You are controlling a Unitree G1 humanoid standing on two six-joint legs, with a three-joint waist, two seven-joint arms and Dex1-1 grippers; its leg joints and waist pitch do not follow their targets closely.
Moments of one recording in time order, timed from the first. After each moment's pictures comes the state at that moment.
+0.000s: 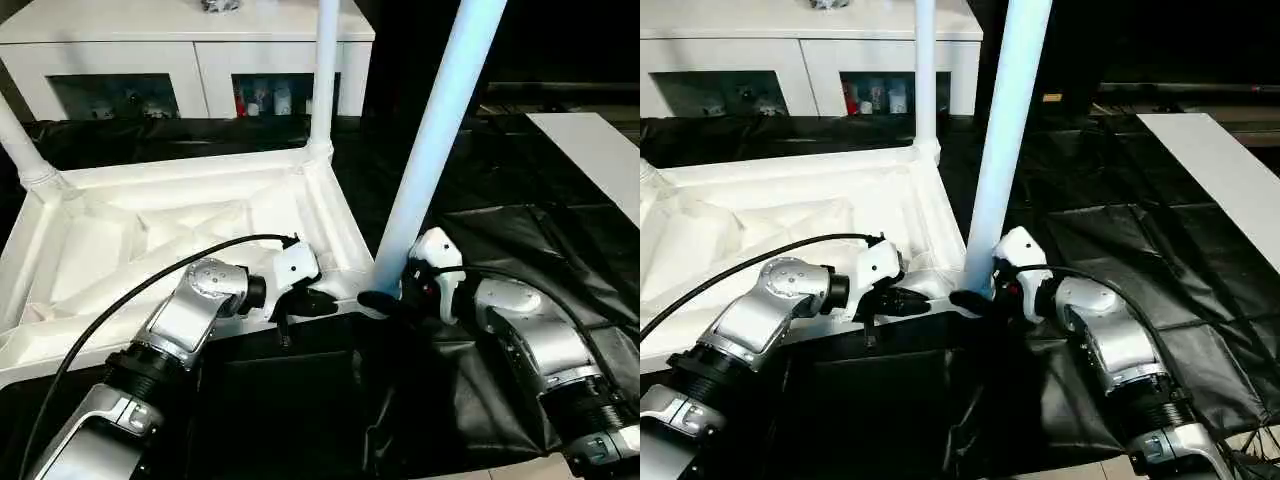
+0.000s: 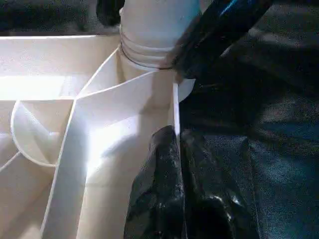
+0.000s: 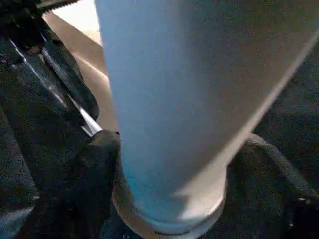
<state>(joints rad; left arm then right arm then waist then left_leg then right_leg) -0.54 0.34 -0.35 0.39 -0.02 0.25 -1.09 -0.41 -0.40 0.20 0.33 0.16 0.24 0.88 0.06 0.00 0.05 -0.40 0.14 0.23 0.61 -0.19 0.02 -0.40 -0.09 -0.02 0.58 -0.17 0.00</state>
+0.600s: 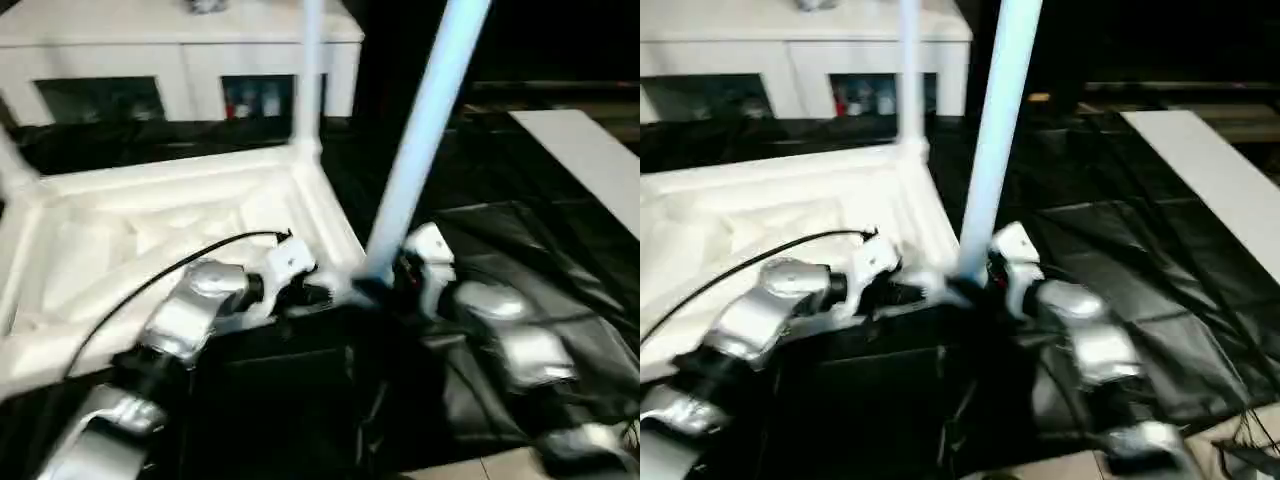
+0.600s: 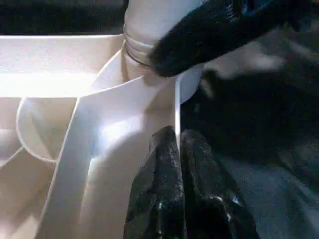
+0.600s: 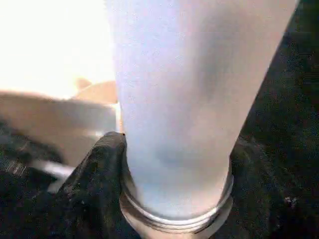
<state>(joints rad) -0.57 0.23 -0.29 0.46 0.03 0.31 -0.86 -0.45 -0.18 0.09 0.45 0.15 0.26 0.50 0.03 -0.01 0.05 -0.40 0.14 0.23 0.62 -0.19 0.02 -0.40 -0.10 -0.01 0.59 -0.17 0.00</state>
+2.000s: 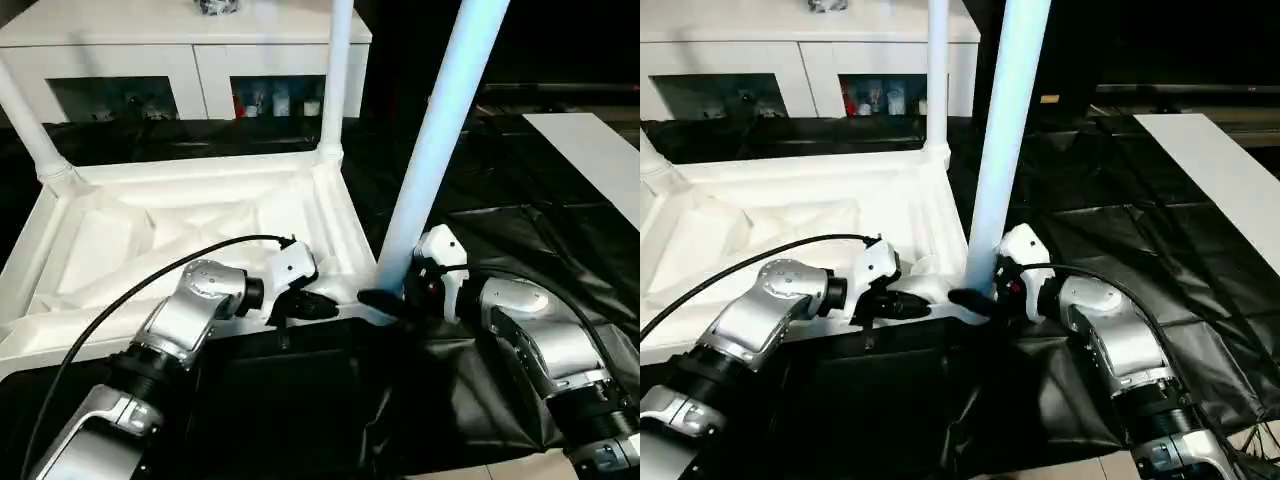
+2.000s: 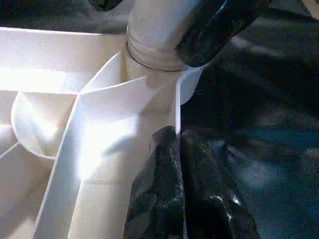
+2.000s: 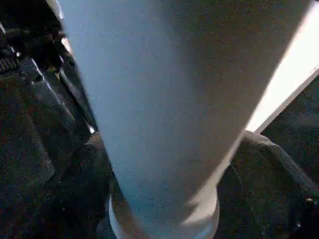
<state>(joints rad) -0.54 0.34 -0.33 0.40 -0.05 0.27 -1.15 -0.38 -0.42 0.19 0.25 0.20 0.27 0.91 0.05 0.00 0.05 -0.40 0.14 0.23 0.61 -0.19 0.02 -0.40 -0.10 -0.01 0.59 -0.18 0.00</state>
